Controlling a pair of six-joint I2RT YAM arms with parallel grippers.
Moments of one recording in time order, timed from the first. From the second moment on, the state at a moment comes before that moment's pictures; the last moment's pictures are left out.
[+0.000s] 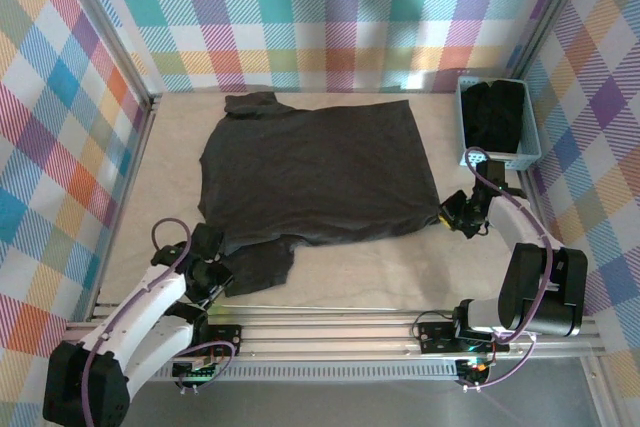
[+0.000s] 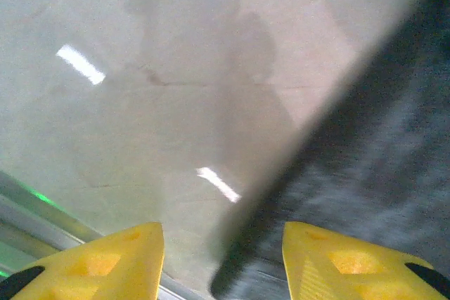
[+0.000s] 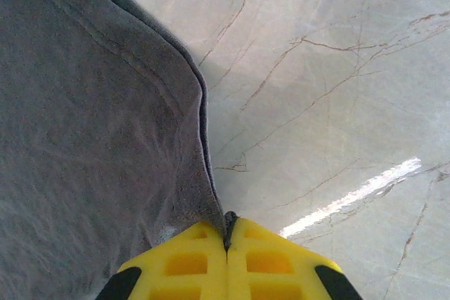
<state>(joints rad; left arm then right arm) -0.30 0.86 0.40 -0.99 0.03 -1.16 -0.13 1.36 0.77 -0.65 -0.30 0.75</state>
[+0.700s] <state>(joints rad) -0.45 0.71 0.47 -0.95 -0.03 -1.32 -0.13 1.35 0.78 -0.68 -0.32 0.74</state>
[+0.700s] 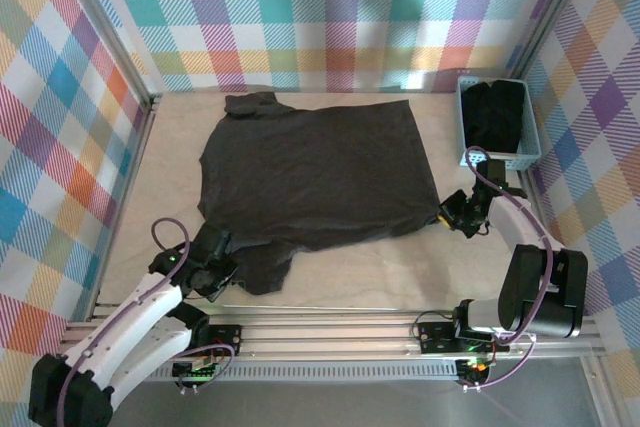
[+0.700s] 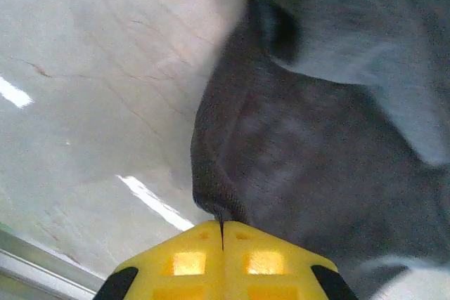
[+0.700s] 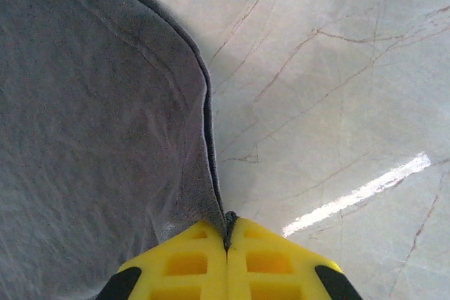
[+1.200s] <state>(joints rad) -0.50 0.44 0.71 -1.00 -0.03 -1.32 -0.13 1.13 0.69 -0.78 -0.31 0.74</state>
